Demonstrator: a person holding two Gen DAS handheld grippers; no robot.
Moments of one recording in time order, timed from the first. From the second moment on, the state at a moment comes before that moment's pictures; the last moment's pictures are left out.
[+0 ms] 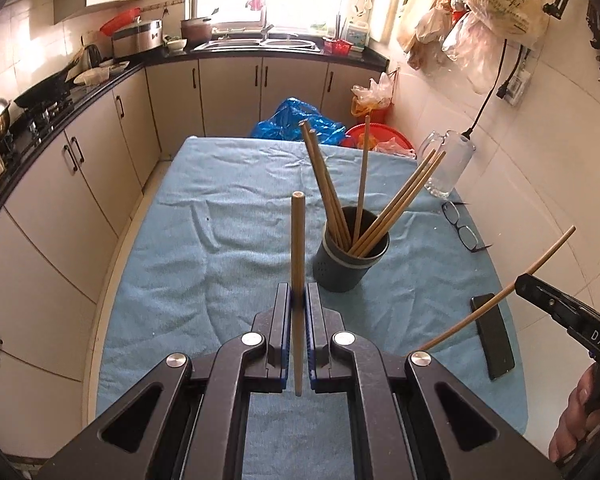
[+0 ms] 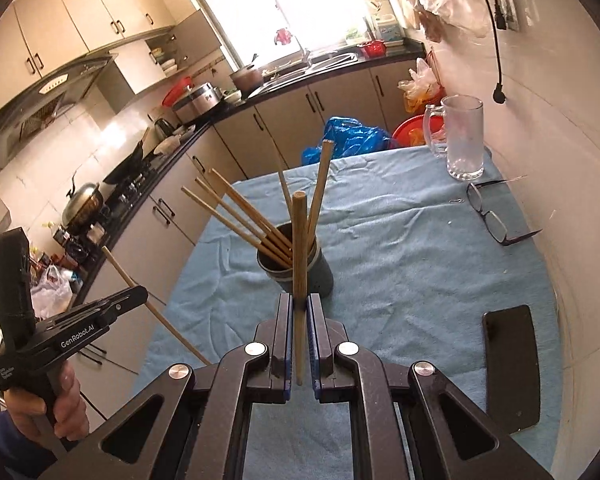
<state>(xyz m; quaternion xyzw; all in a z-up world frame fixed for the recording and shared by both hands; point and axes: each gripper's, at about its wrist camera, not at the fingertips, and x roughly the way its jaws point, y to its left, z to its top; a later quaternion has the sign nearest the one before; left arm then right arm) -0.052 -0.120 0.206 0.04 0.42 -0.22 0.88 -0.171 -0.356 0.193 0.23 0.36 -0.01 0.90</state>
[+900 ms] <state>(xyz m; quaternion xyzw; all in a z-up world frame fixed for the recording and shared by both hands) -0.056 -0.137 0.228 0.06 0.38 -0.24 0.89 -0.171 -0.370 0.214 0.24 0.34 -0.01 0.91</state>
